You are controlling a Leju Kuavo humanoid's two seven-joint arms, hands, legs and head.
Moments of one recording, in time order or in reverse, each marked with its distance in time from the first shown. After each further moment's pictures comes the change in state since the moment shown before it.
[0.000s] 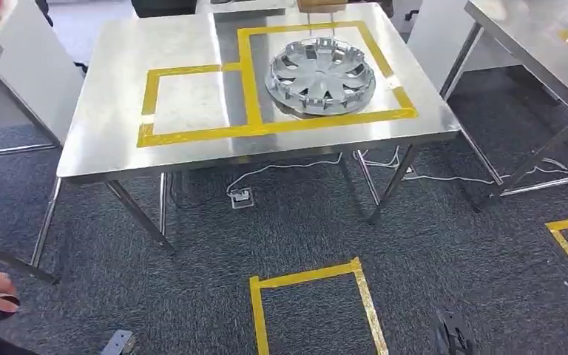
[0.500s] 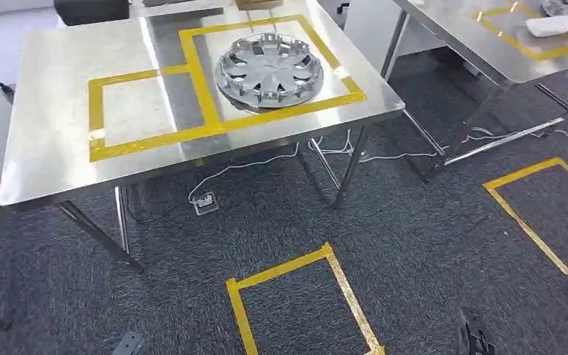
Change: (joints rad) left arm -0.029 -0.059 -0.042 0.084 -0.008 0.008 -0.013; right arm 0.015 -0.042 0.020 -0.042 -0.144 -0.012 0.037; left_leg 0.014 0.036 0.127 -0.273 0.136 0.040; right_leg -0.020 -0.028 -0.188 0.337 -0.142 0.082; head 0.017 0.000
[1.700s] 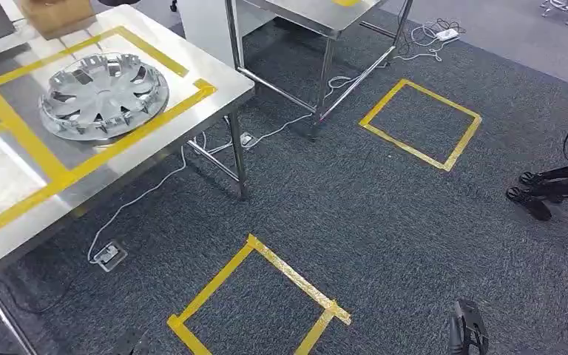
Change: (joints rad) left arm -0.054 -0.016 -0.021 0.089 0.000 -0.005 0.016; right arm -0.013 -0.003 0.167 -0.045 -0.224 -0.037 -0.006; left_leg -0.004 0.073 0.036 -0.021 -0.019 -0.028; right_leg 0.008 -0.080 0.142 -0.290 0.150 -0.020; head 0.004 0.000
